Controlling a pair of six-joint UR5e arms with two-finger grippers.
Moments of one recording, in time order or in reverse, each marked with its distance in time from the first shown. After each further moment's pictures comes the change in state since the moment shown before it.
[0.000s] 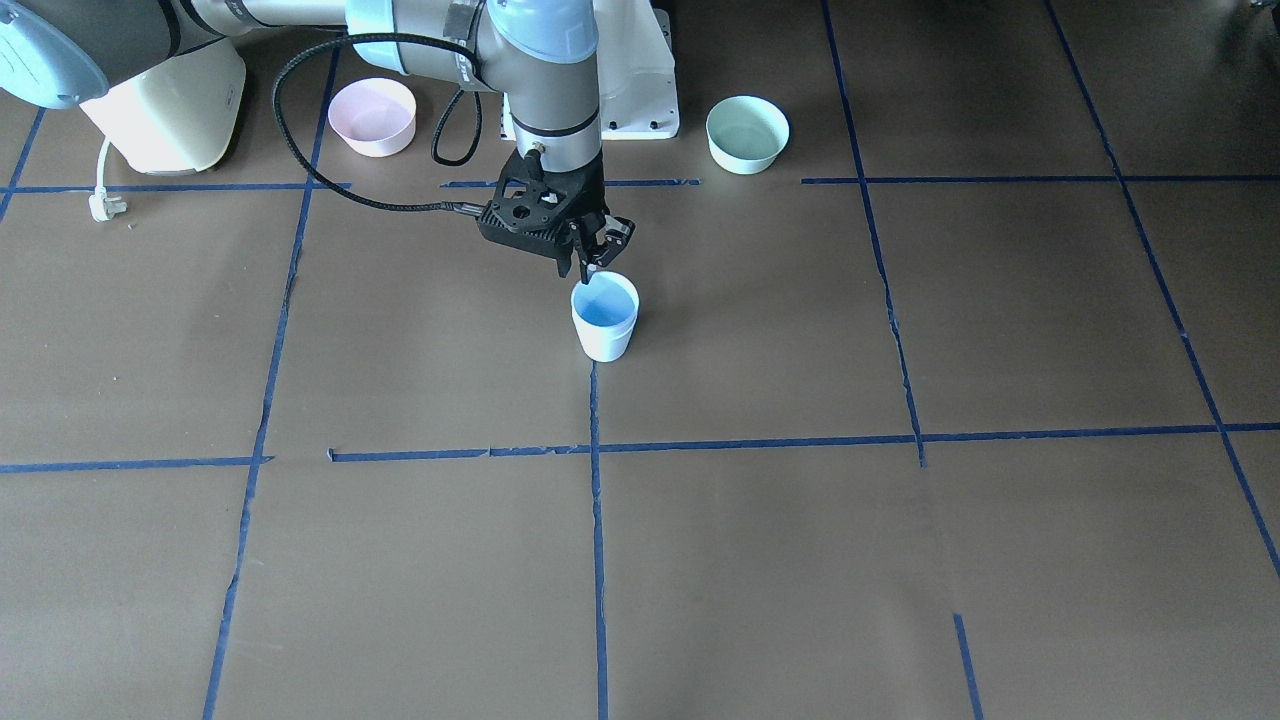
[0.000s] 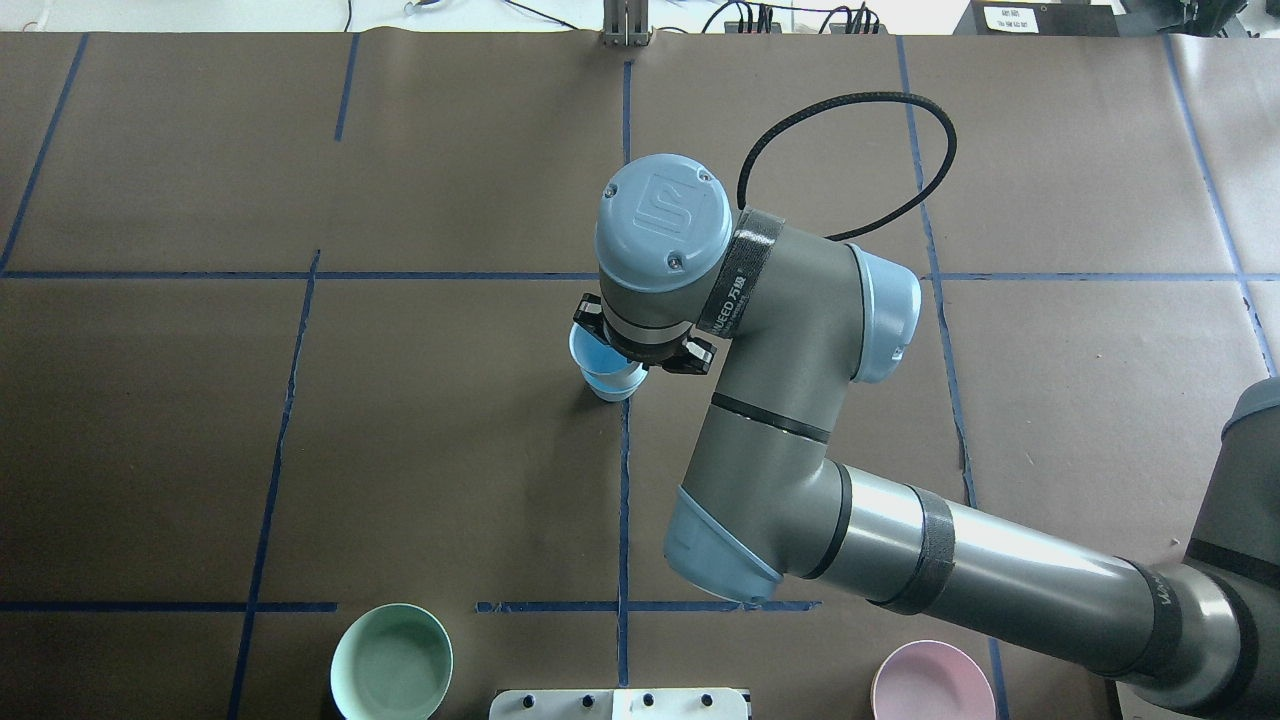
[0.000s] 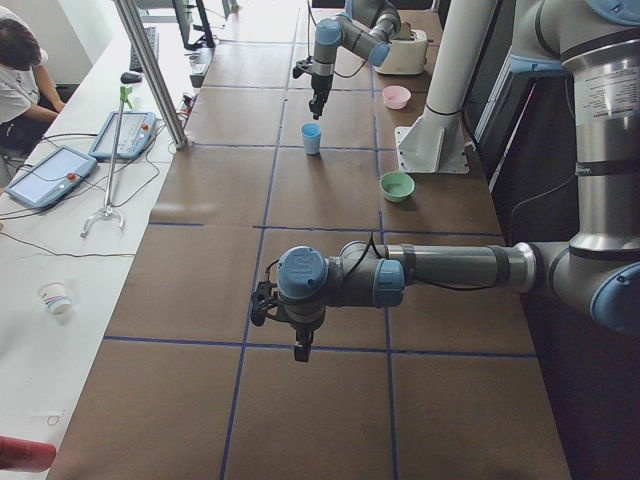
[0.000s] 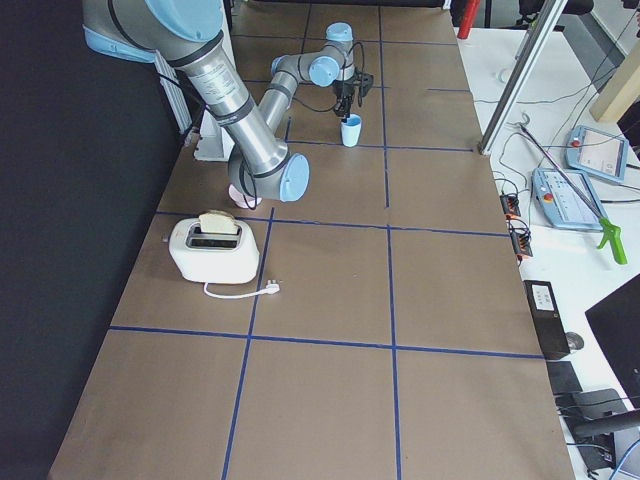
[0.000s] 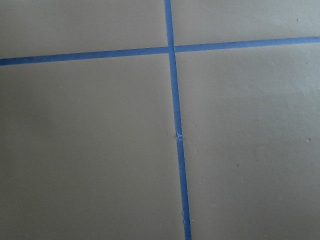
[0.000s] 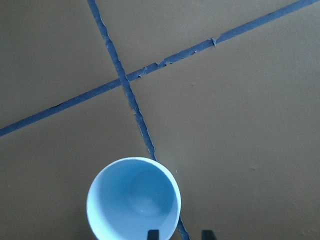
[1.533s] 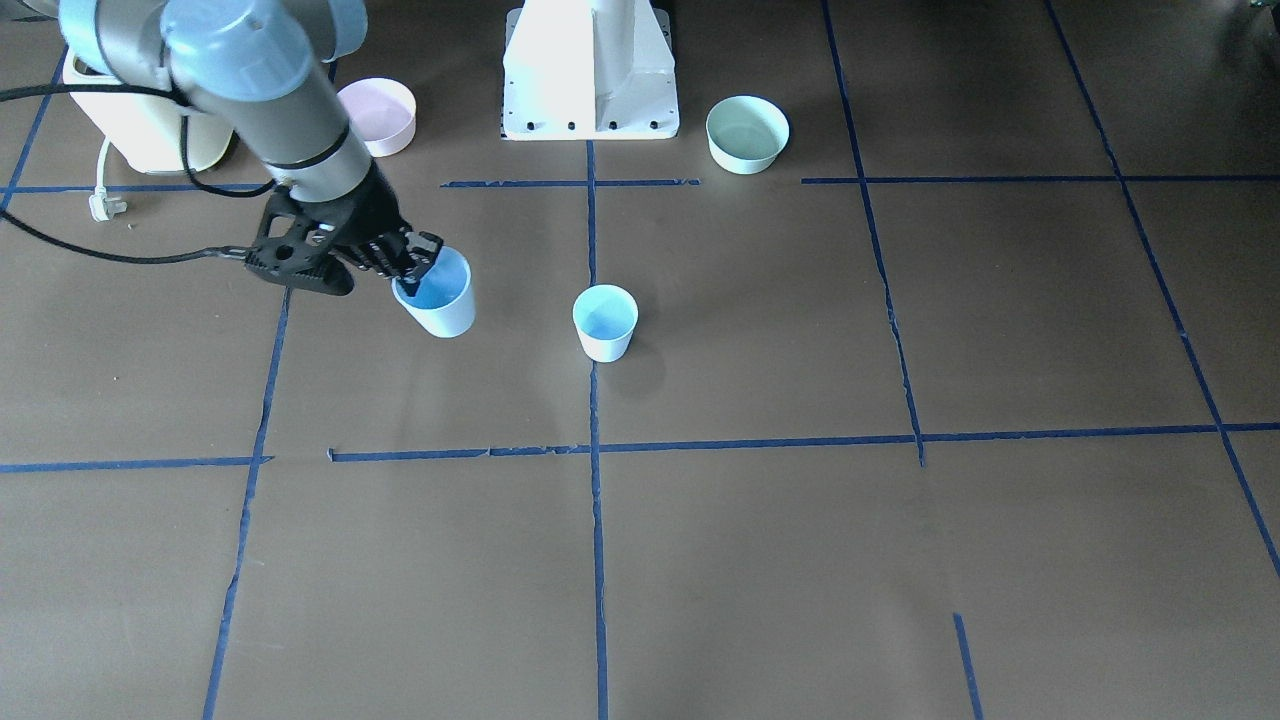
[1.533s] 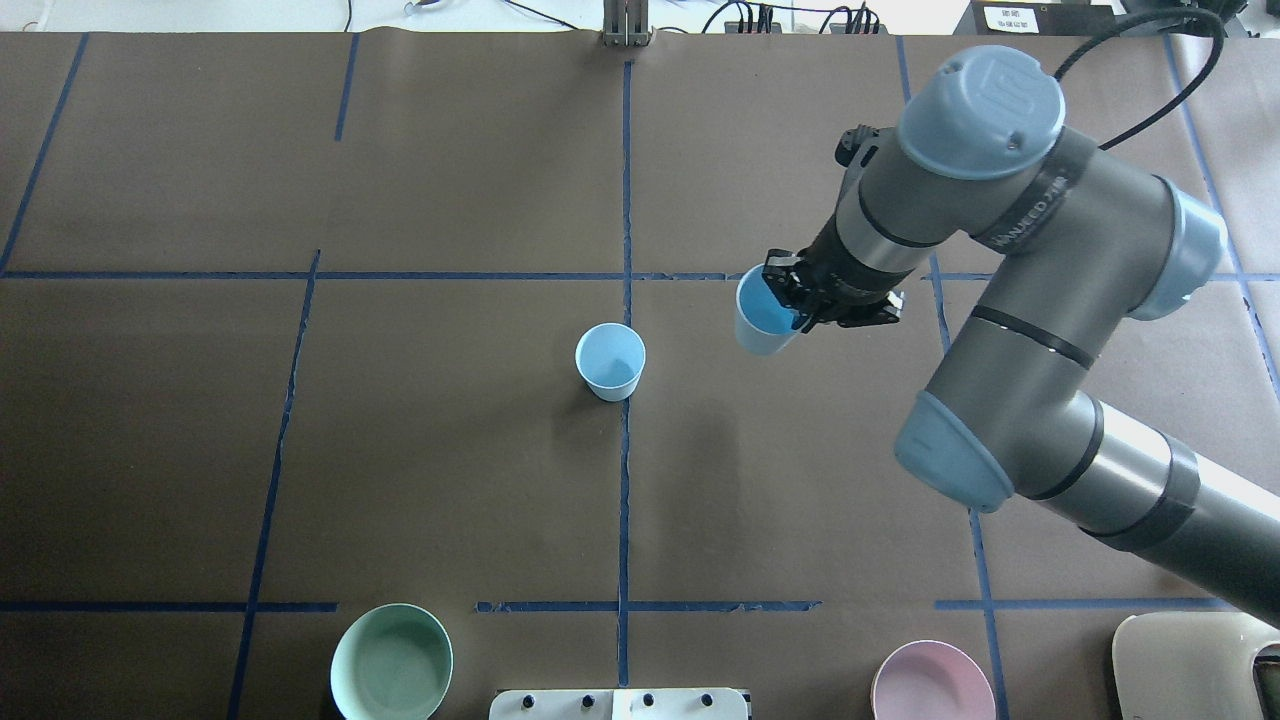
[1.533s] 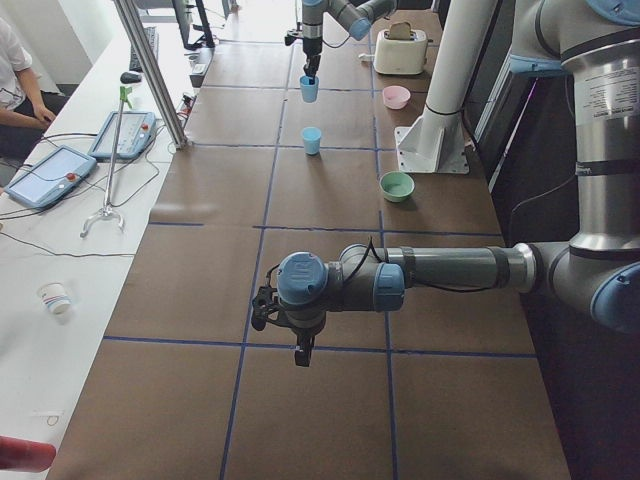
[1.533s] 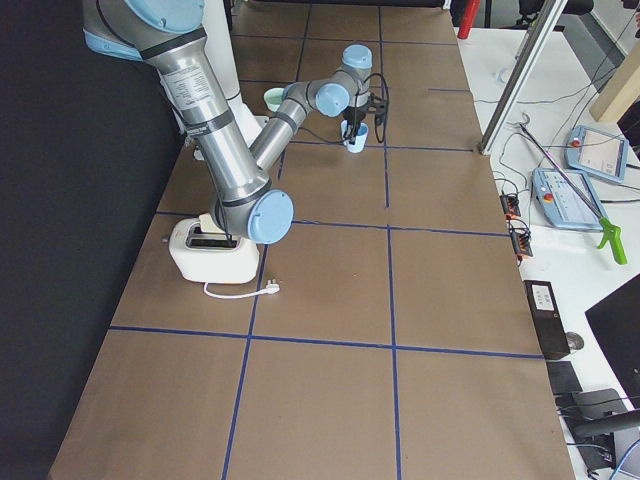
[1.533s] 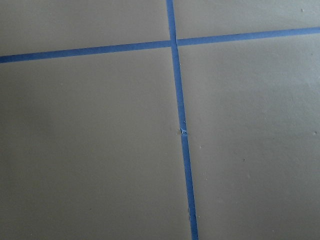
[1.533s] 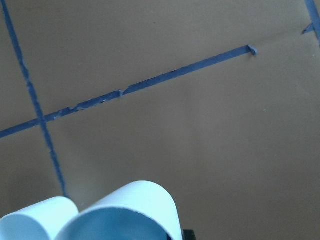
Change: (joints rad) left arm -0.001 0.000 0.014 0.000 0.003 0.012; right arm 0.186 -0.242 0.207 0.013 0.233 -0.176
